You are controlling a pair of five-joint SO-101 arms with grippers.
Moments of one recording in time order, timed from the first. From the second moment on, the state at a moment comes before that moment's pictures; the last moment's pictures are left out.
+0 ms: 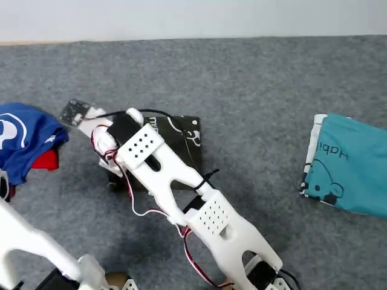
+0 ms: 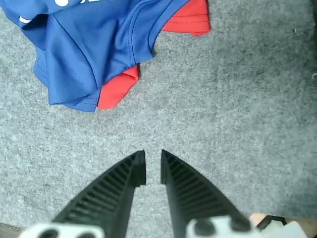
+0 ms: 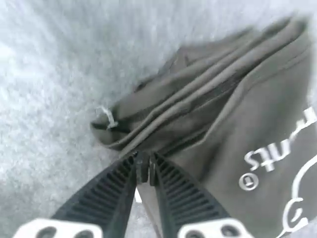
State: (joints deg) left arm -53.5 -23.5 8.7 99.1 -39.2; right arm -51.5 55.4 -75.3 99.8 14.7
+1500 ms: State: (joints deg) left arm -53.5 -23.5 9.1 99.1 -39.2; right arm -54.2 52.7 -71.6 100.5 17.1
